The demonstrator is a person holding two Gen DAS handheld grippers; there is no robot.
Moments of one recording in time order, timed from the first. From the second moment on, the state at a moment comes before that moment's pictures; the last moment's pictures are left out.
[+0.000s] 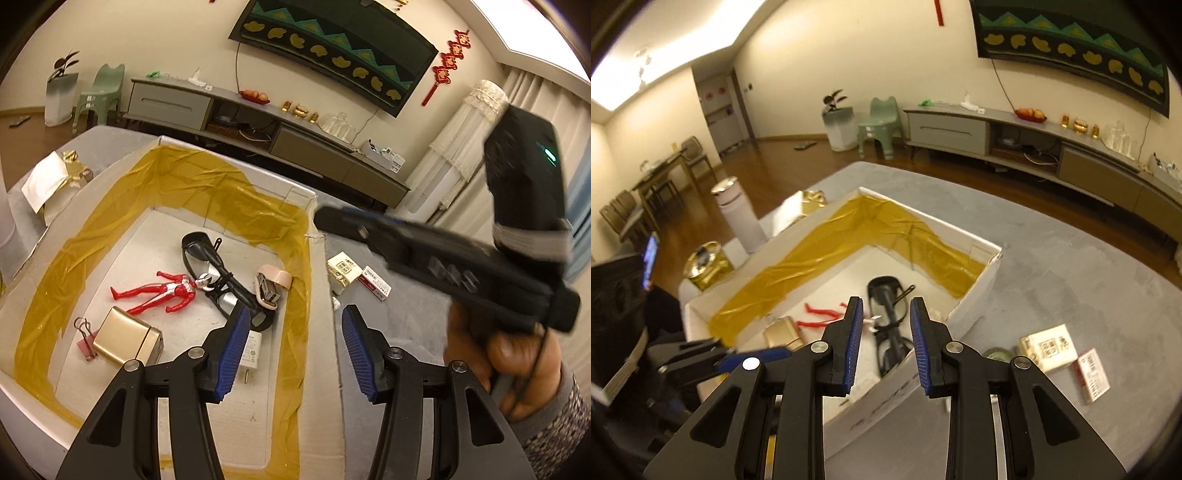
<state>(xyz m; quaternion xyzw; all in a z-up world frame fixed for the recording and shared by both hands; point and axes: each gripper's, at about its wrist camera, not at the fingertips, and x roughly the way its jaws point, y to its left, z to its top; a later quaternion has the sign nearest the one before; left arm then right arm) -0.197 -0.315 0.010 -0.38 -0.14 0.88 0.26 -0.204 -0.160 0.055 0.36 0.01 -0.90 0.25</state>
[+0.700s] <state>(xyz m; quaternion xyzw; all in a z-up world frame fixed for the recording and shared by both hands) -0.172 -0.279 0.030 -0.34 -0.11 0.90 0.27 -0.139 -0.034 0.064 0.29 -0.09 -0.92 0.24</state>
